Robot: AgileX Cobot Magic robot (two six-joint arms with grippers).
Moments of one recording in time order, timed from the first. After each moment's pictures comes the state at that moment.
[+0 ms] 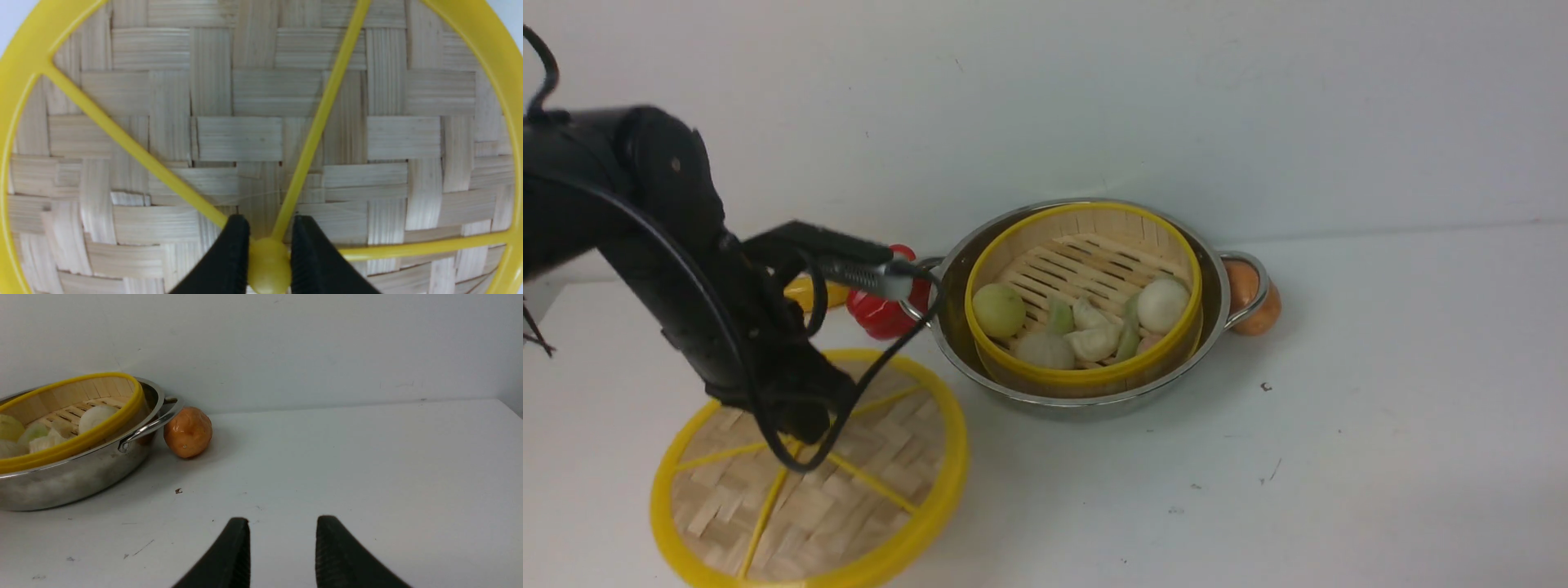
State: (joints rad) right arm 0.10 0.00 0.01 -0.20 0.34 0.30; left arm -0.14 1.69 -1.36 -0.14 1.15 0.36
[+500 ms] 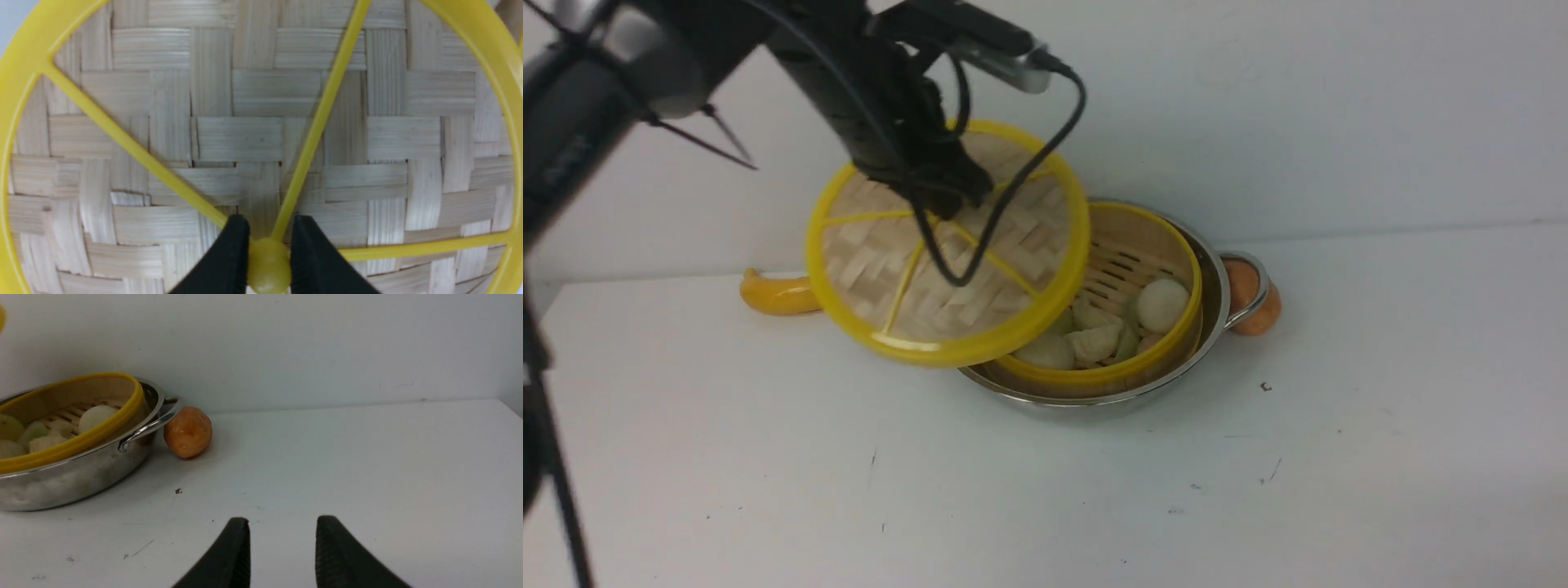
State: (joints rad) right arm 0.10 0.00 0.01 -0.20 0.34 0.30; left arm -0.34 2.04 -2.09 -0.04 1.21 0.37
